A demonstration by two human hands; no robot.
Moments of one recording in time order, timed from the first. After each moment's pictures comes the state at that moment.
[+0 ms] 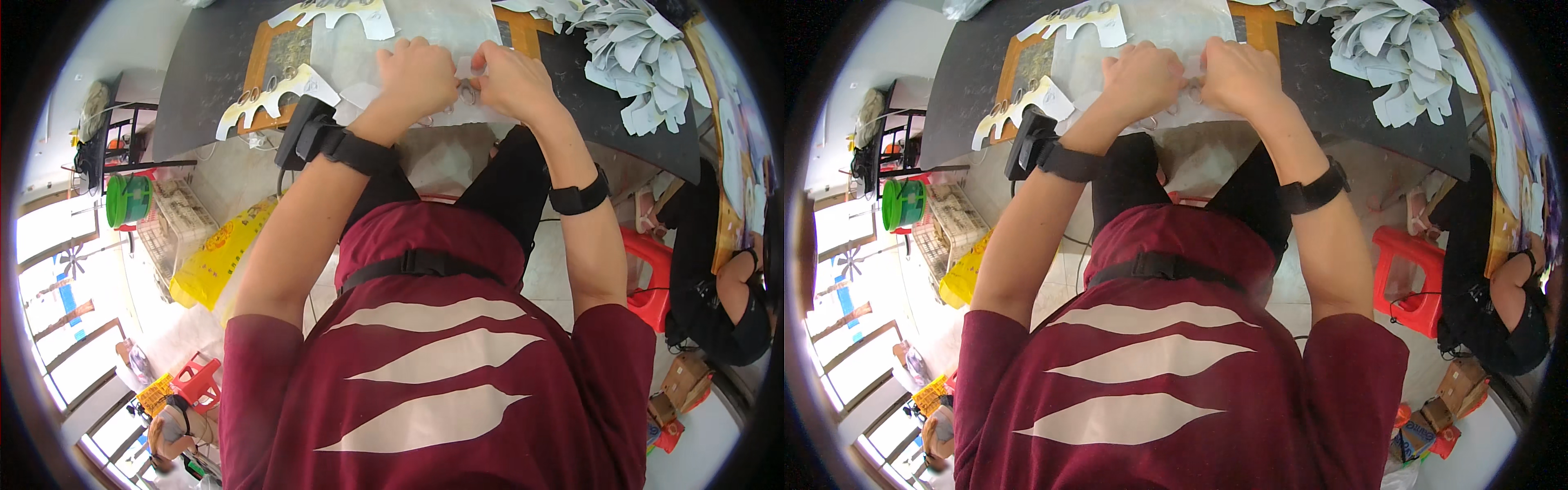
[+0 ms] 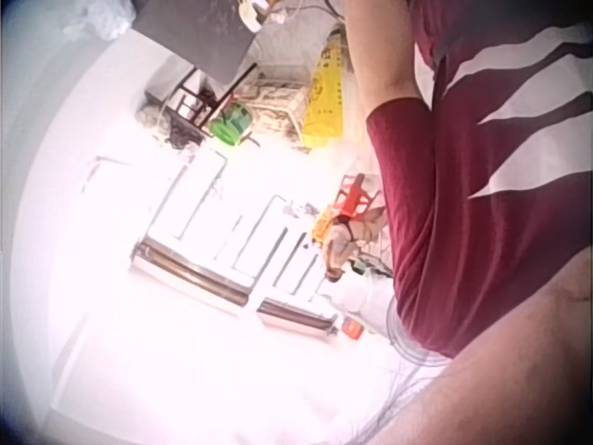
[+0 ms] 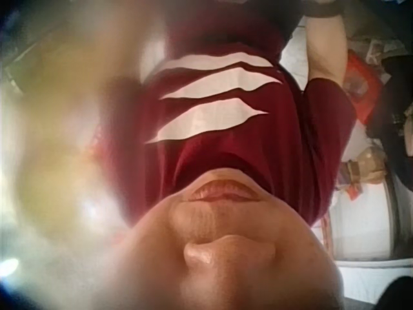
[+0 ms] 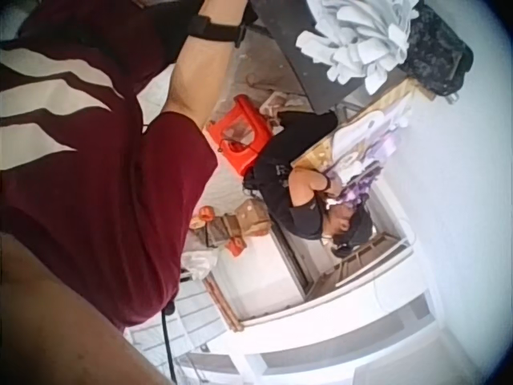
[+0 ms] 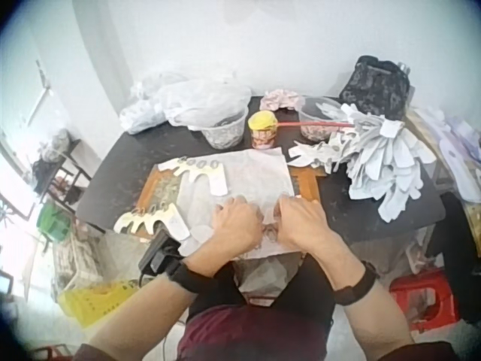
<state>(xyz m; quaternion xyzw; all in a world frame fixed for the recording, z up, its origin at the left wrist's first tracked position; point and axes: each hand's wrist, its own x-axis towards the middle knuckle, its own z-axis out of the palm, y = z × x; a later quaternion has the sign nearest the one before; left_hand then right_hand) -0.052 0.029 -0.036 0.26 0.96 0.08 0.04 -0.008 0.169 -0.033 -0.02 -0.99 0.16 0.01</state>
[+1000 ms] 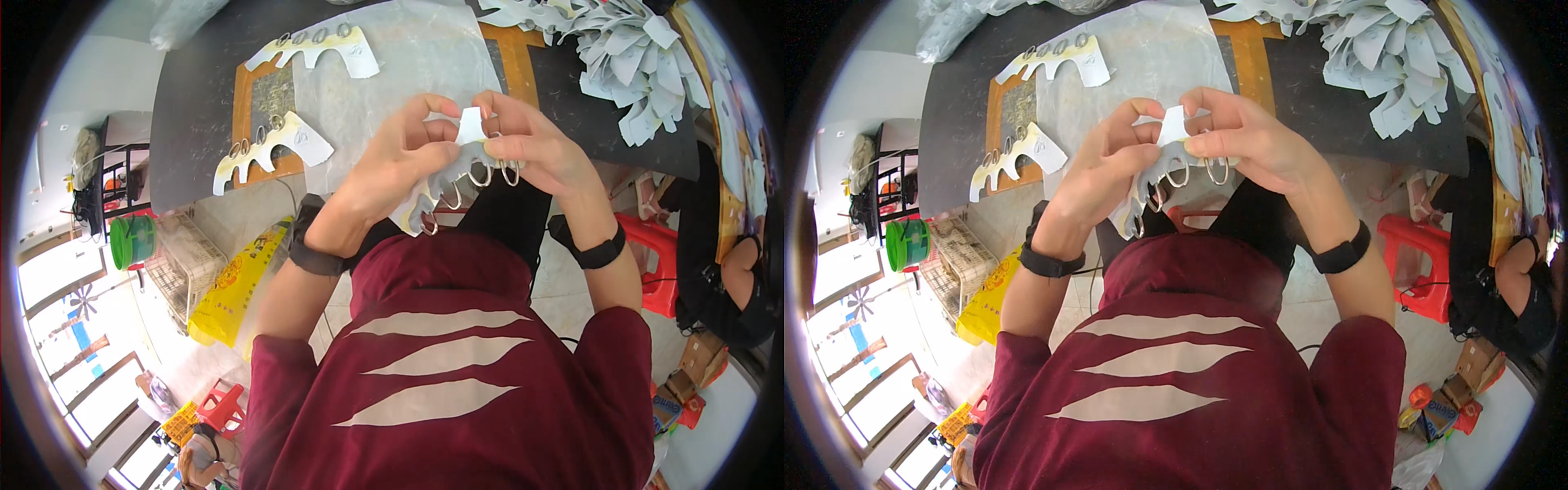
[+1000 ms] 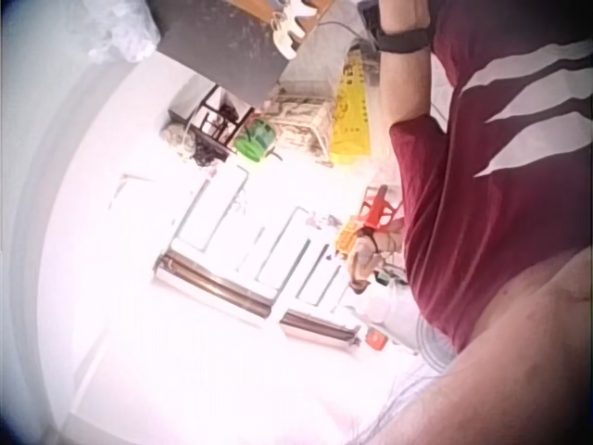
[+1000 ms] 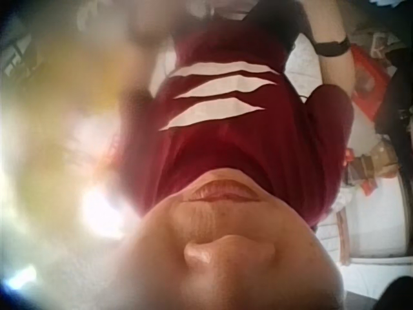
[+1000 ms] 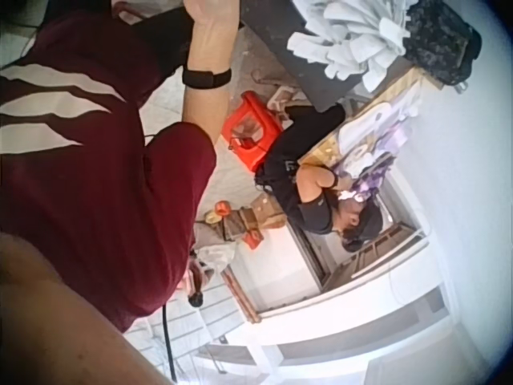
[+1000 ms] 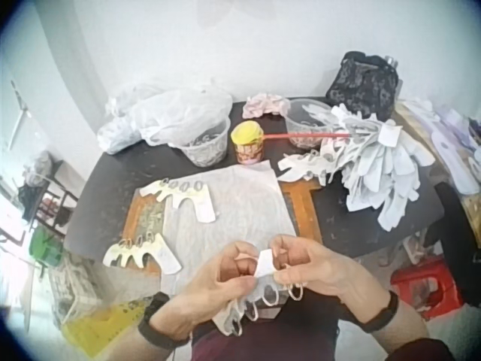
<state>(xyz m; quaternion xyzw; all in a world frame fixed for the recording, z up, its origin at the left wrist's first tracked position) -0.025 -0.009 -0.003 0.18 0.55 0.72 0.40 0.026 0.187 -0.024 0.07 -0.47 0.85 -0.21</state>
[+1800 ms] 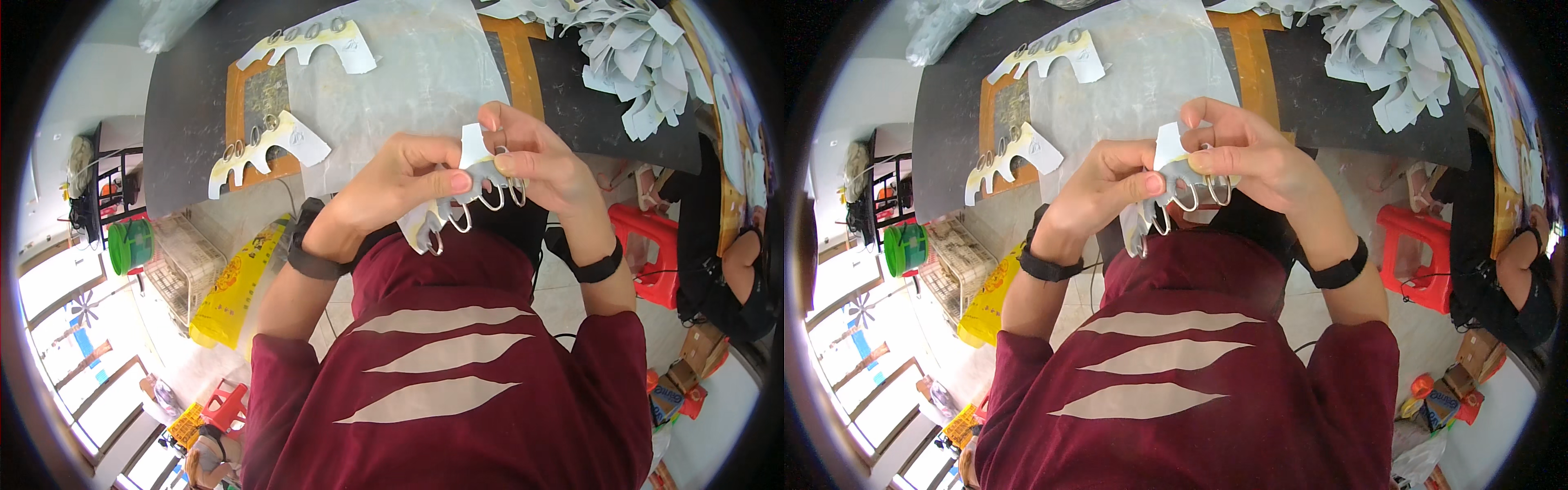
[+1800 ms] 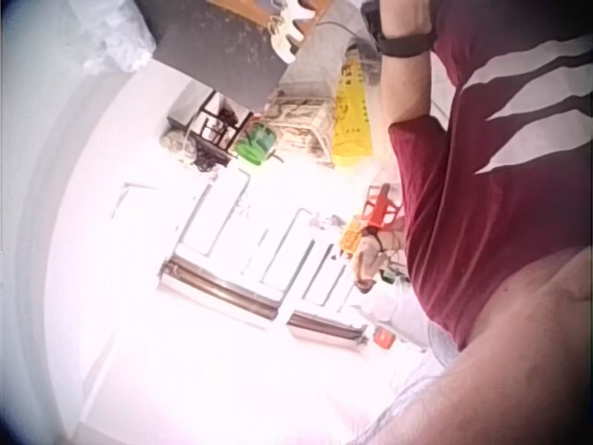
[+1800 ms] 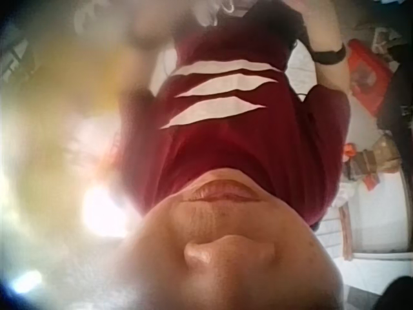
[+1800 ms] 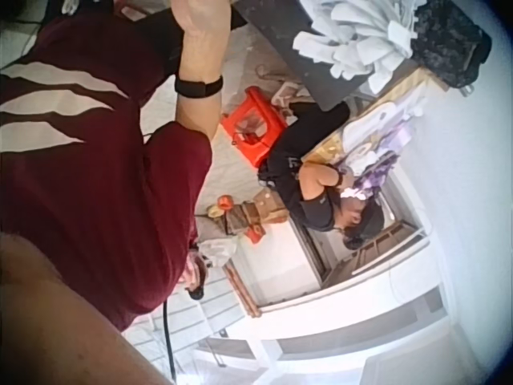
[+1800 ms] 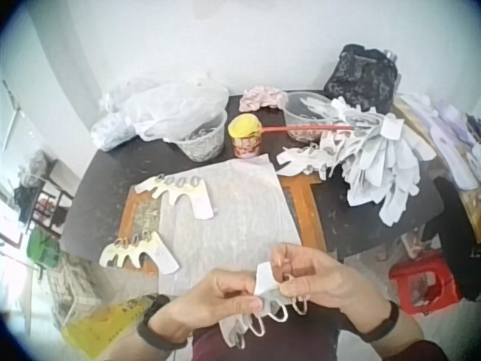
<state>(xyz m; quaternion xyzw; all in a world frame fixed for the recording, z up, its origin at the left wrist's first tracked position) -0.024 -0.024 -0.012 0.26 0.52 0.66 0.47 0.042 0.176 -0.026 0.08 -0.40 0.89 -0.20</state>
